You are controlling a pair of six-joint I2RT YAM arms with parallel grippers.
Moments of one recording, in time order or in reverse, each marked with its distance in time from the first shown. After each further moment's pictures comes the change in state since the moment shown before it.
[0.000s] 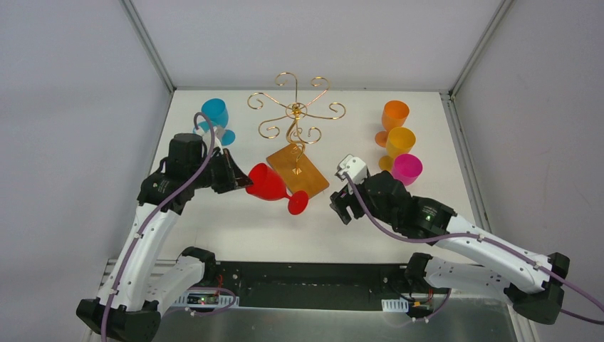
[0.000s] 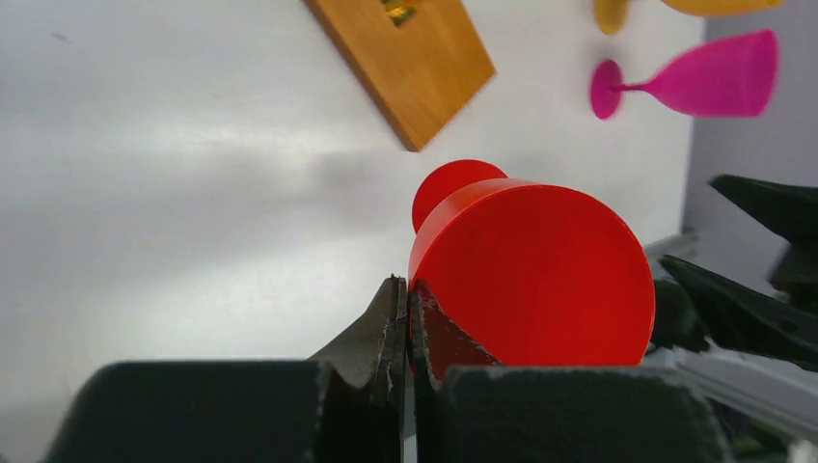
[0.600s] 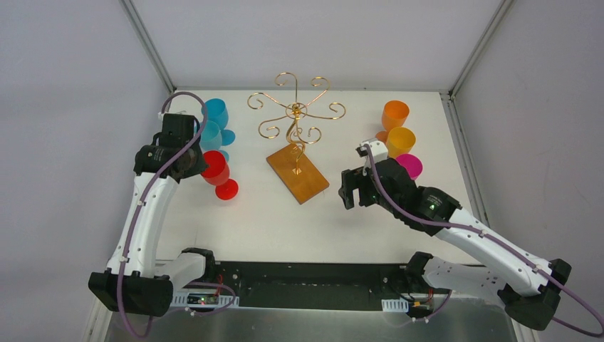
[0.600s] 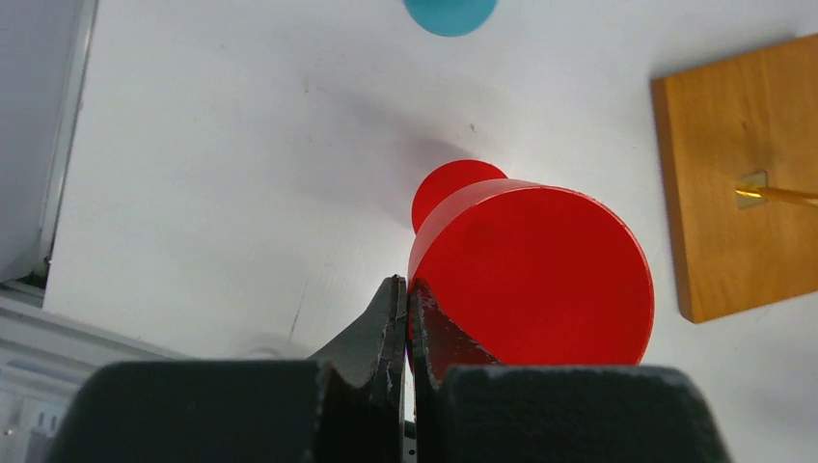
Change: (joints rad) left arm 0.130 0.192 0.192 -0.192 -0.612 0.191; right arm -0.124 0.041 0.092 -0.136 0.084 0.286
